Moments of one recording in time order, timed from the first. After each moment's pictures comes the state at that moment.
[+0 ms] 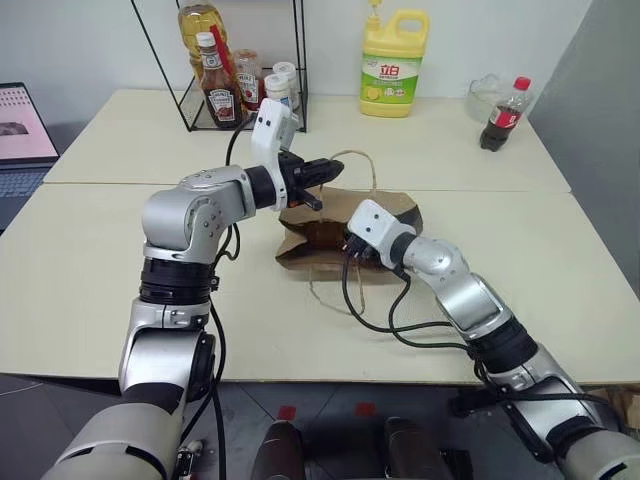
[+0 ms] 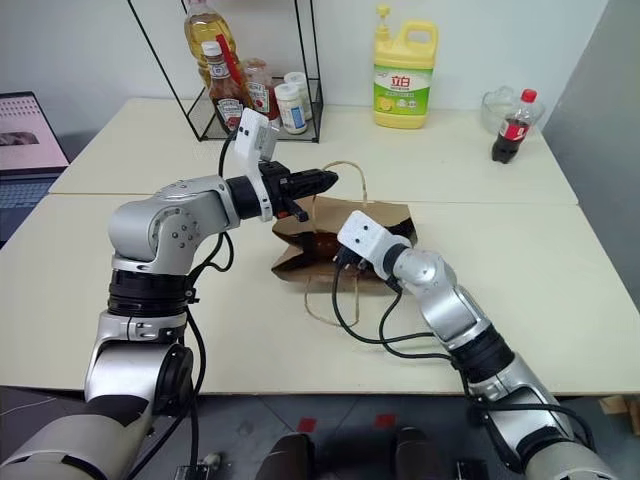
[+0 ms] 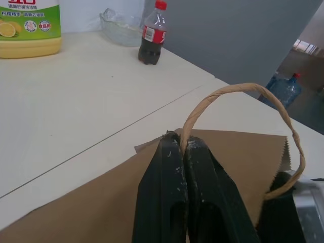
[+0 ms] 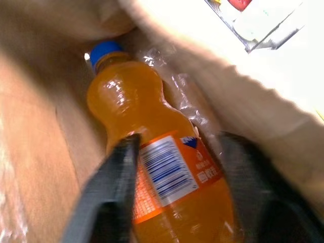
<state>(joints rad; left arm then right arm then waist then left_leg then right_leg) -0.95 0.40 0.04 0.16 -0.49 0.88 -0.71 -0.72 -0.36 0.49 0.05 -0.22 0.42 0.44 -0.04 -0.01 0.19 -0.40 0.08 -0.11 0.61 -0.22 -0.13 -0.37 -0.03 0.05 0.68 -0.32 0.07</state>
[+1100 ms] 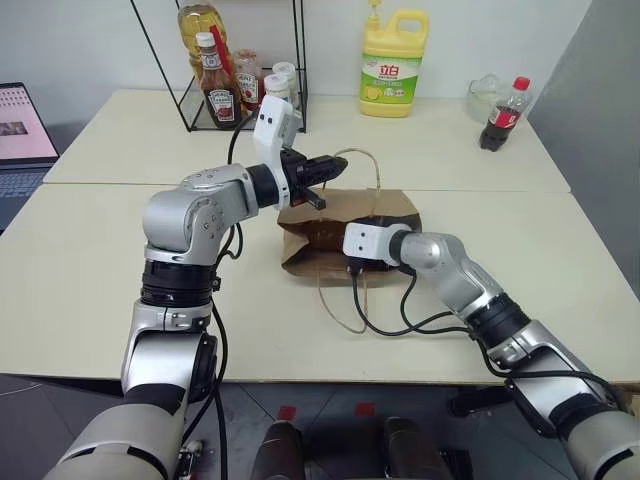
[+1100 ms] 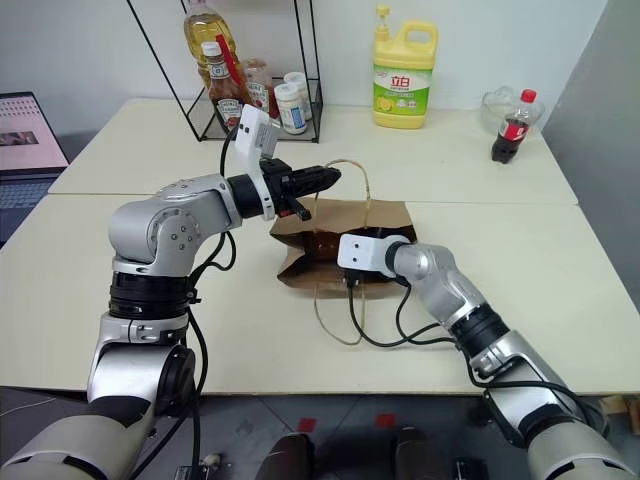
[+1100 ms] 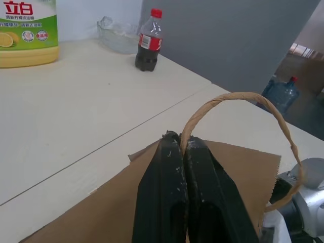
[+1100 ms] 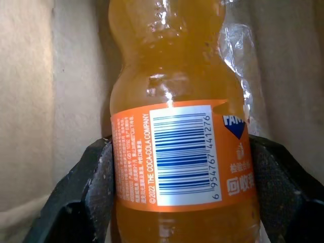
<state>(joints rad) -0.95 0.40 0.04 0.12 -0.51 0.89 -0.68 -0.77 -0.38 0.51 0.29 -0.39 0.08 0.61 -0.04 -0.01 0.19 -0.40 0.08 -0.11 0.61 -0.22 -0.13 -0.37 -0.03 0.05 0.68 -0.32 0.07</state>
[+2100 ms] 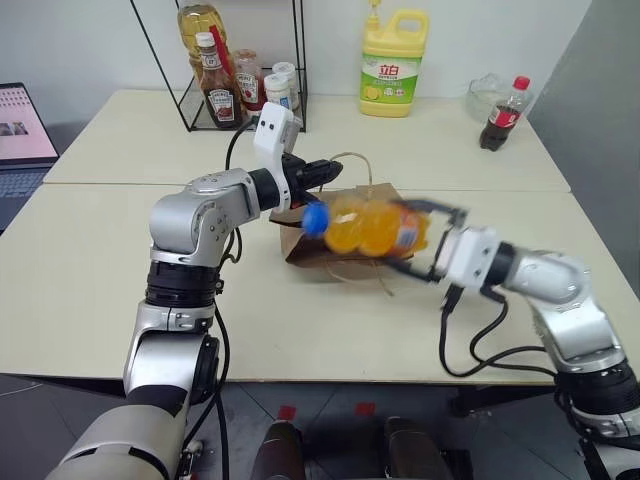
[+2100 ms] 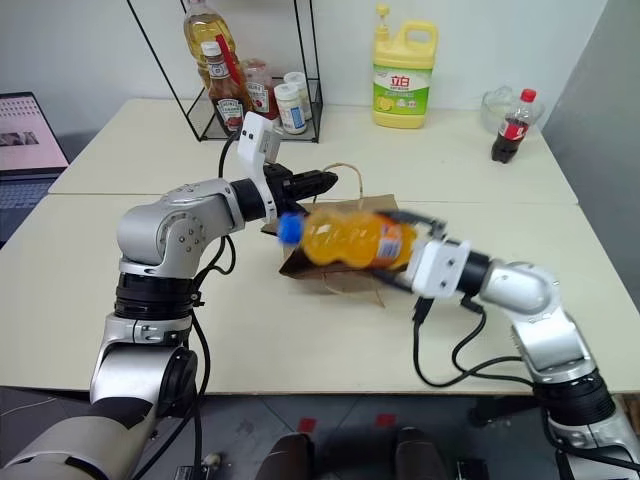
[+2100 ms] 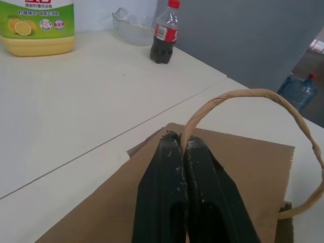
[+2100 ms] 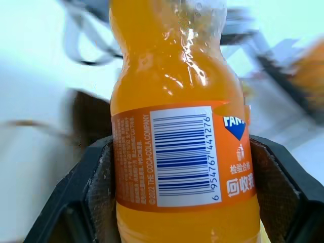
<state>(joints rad) -0.93 0.39 0.04 0.15 -0.47 0.86 -0.66 -0.44 -0.64 0.01 -0.31 0.10 -0.08 0.72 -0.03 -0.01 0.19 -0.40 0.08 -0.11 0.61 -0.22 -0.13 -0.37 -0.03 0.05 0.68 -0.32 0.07</state>
